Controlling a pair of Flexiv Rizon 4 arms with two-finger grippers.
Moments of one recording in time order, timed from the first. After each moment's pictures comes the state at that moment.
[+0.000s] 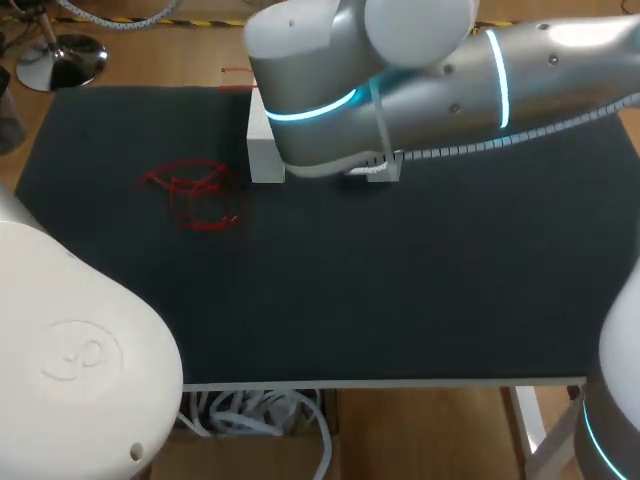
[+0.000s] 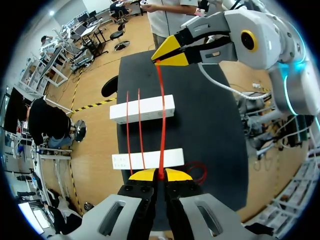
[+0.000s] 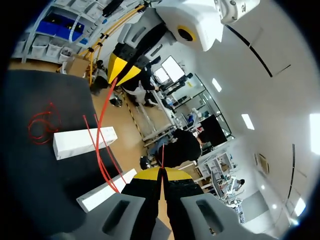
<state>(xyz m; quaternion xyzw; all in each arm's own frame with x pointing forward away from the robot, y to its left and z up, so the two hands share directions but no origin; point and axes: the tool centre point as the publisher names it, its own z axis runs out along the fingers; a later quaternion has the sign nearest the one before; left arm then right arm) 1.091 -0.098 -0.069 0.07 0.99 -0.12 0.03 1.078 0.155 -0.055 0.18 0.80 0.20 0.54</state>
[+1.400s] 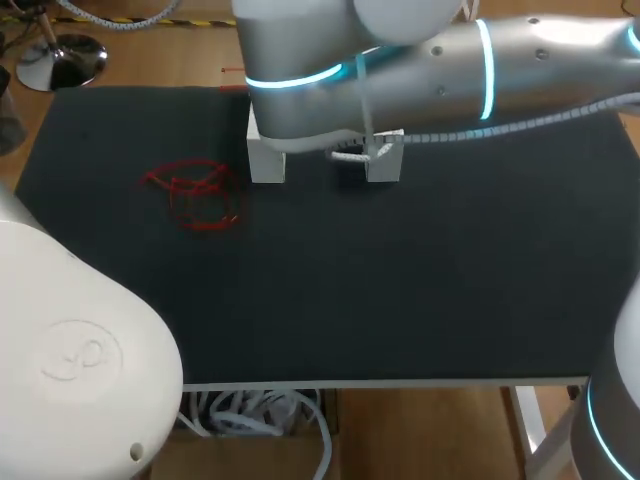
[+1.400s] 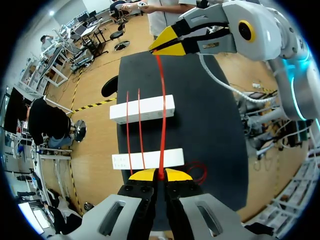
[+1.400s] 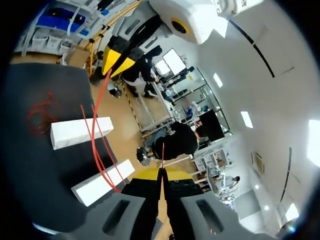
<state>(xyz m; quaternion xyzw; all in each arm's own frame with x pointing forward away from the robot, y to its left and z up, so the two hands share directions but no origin) 1.091 -0.098 -0.069 0.07 0.99 -0.12 0.03 1.080 0.141 -0.044 0.18 0.80 0.15 0.55</state>
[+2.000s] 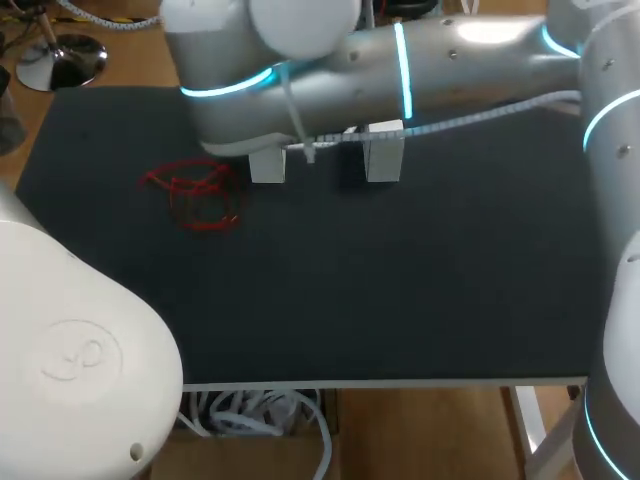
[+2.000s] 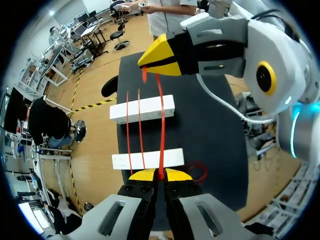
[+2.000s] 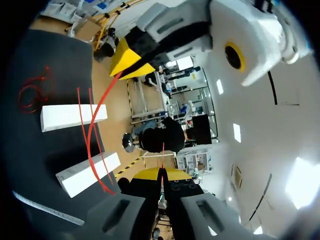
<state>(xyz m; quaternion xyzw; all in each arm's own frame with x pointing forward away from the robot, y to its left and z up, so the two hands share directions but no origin) 1.091 -0.099 -0.069 0.07 0.99 -0.12 0.03 1.093 0.181 -0.038 0.11 0.80 0.03 0.59</state>
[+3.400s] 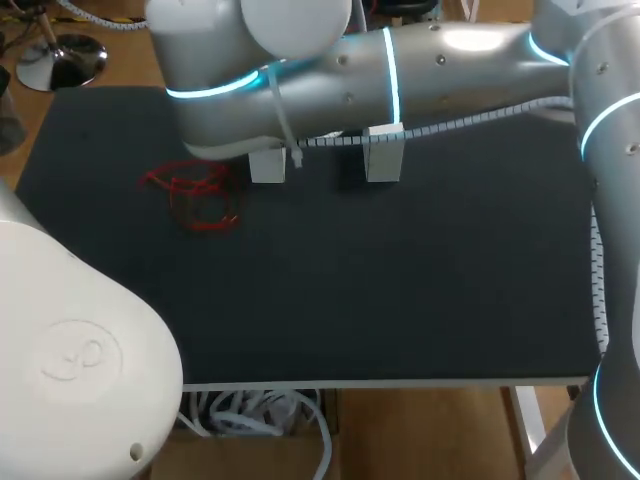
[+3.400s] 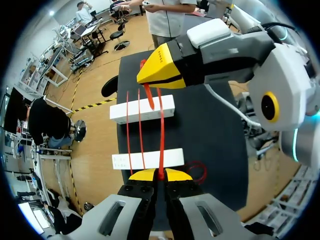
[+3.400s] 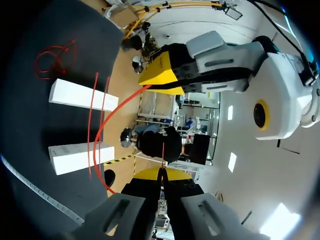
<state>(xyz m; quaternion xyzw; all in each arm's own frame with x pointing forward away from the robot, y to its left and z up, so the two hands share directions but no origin) 1.091 -0.099 -0.069 0.07 0.99 -0.12 0.03 1.095 0.206 -0.037 -0.04 0.82 -0.03 0.57</state>
